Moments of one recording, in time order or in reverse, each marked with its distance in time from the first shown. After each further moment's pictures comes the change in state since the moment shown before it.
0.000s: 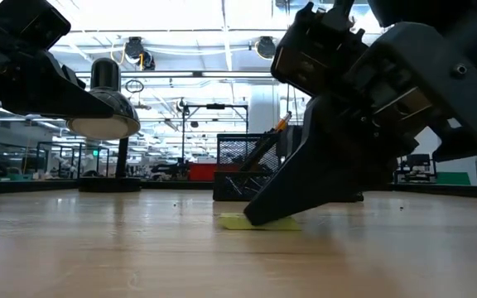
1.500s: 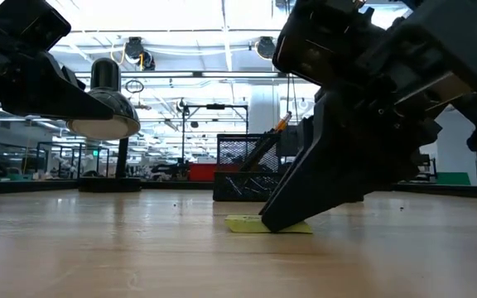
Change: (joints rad) left arm 0.000 0.000 0.000 -0.007 0.000 -0.003; right arm 0.034 0.007 0.032 -0.223 0.018 0.036
